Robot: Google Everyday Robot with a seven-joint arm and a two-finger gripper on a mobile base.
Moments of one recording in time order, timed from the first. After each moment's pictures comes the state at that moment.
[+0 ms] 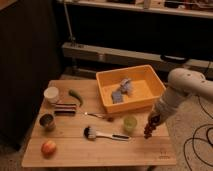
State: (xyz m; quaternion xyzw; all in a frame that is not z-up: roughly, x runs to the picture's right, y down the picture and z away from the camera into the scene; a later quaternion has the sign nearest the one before) arm 0.229 0.136 0.681 -0.29 0.28 0.82 0.40
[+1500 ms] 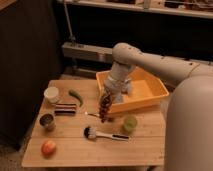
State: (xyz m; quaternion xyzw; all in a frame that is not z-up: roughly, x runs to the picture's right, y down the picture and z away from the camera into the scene) arm -0.007 0.068 0.696 -0.48 0.23 0.65 0.54
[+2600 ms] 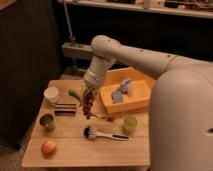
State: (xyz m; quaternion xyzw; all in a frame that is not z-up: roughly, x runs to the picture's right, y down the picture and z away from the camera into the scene) arm -0.112 0.042 0.671 -0.51 0.18 0.58 0.61
